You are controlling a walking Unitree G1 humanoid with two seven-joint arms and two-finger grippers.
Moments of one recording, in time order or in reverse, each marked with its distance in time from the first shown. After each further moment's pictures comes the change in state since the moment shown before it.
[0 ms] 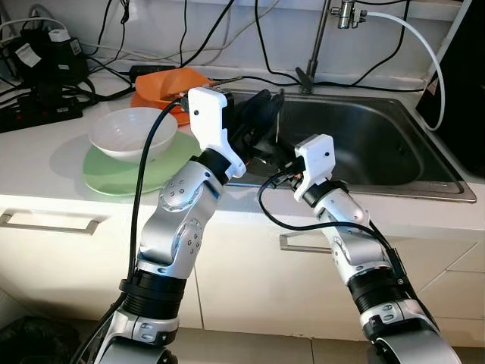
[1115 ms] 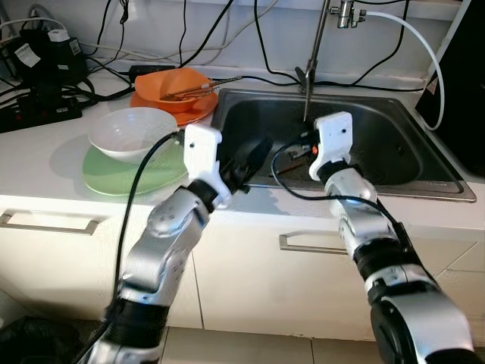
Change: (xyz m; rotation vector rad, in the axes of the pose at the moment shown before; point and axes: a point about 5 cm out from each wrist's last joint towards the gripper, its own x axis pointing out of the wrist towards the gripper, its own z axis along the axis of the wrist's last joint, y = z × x) left arm -0.041 0.012 -0.030 0.038 0.224 0.081; right arm 0.015 -0.045 0.000 -0.053 0.081 -0.273
